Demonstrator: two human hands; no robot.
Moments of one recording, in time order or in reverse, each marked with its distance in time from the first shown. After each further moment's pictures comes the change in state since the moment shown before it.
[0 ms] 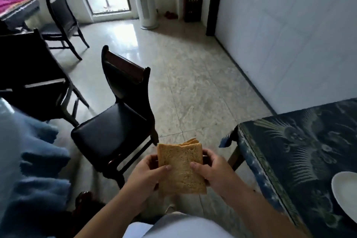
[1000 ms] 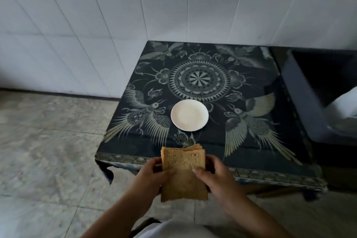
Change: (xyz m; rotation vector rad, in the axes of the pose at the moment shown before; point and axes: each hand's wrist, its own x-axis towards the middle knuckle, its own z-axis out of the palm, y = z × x) left_hand 0.037 -0.025 0.299 0.672 -1.021 -0.231; right_hand -0.187 0.084 -0.116 0.527 1.252 -0.048
